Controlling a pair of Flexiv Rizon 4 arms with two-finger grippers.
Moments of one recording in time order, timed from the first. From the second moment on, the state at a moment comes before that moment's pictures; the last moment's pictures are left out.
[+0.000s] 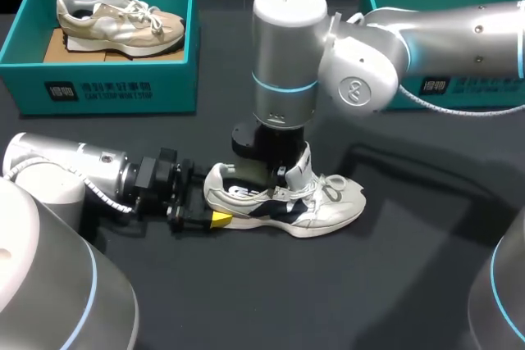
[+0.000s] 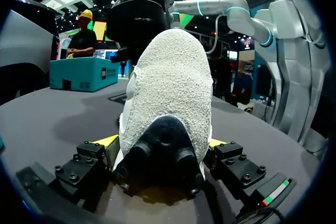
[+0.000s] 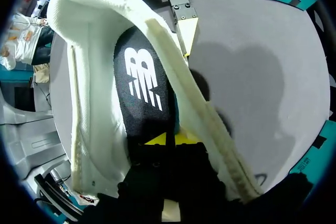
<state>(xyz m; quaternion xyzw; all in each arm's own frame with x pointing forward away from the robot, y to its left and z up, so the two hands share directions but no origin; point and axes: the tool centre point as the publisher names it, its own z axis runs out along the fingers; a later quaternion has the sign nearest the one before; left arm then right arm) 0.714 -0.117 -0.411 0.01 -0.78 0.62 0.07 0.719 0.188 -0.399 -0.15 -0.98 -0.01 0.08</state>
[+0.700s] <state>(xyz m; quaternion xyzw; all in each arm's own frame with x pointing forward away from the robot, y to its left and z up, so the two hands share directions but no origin) 0.713 -0.116 -0.410 0.01 -0.78 0.62 0.07 0.705 0.188 -0.369 -0.10 -0.99 -0.11 0.04</state>
